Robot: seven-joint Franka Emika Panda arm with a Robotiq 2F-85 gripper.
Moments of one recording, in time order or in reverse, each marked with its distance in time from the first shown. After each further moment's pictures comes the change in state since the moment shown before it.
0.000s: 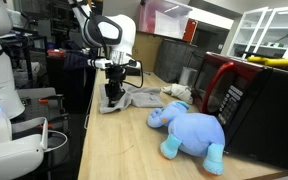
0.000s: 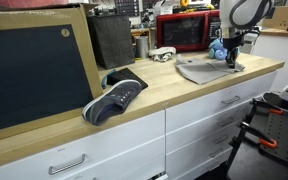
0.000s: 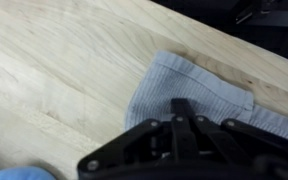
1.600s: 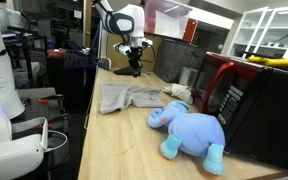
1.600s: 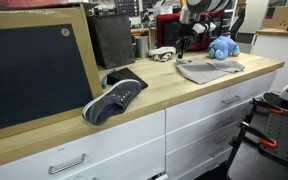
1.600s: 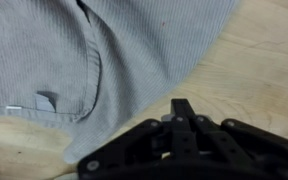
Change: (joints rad) arm 0.194 0.123 0.178 0.298 0.497 0.128 0.074
